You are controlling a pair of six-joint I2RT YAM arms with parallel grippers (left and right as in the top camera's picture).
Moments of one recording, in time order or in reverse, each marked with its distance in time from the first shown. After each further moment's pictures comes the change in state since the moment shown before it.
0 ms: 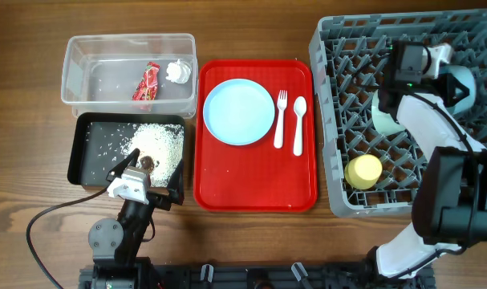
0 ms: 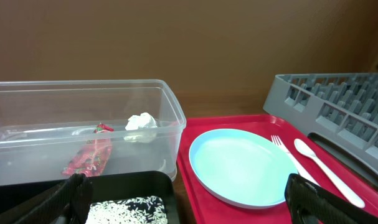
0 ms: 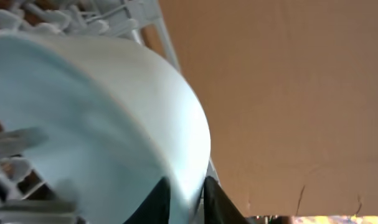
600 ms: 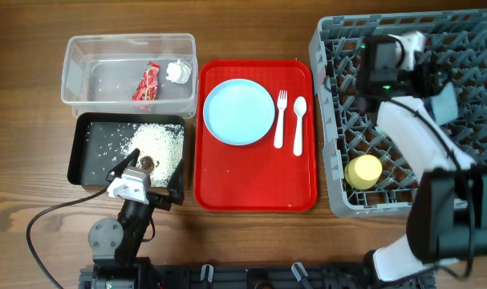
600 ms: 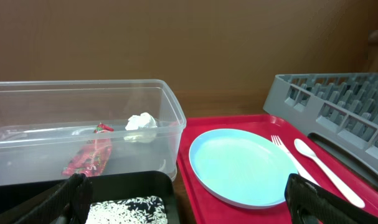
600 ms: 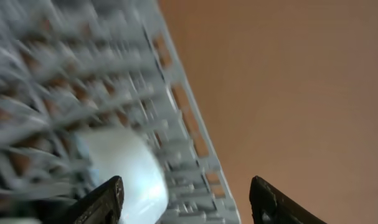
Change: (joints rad) left arm 0.000 0.000 0.000 0.000 0.000 0.000; right arm 0.200 -0.122 -0.005 0.016 -0.045 0.023
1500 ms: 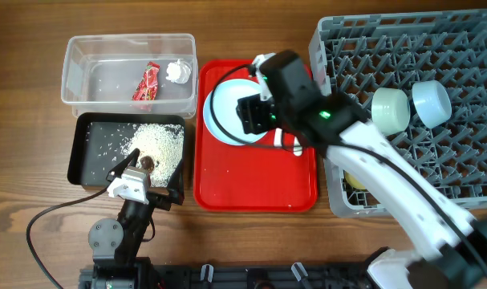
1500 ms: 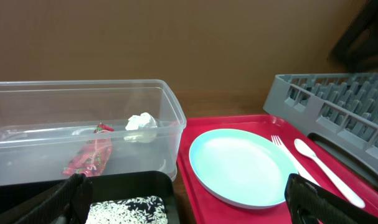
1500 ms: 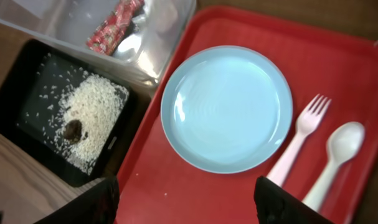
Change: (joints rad) left arm 0.000 0.000 0.000 0.000 0.000 0.000; right arm 0.519 -0.120 0.272 -0.550 -1.257 0.636
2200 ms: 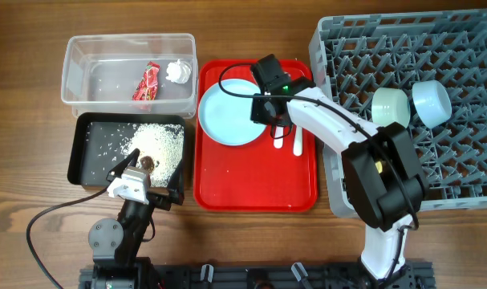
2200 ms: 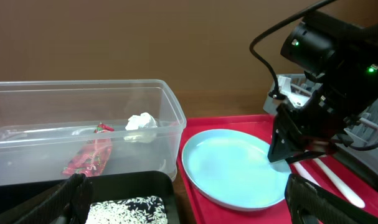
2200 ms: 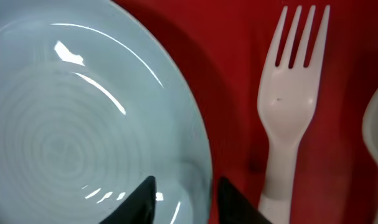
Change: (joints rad) left arm 0.000 0.000 0.000 0.000 0.000 0.000; right arm -0.117 0.459 -0.003 0.151 0.070 0.302
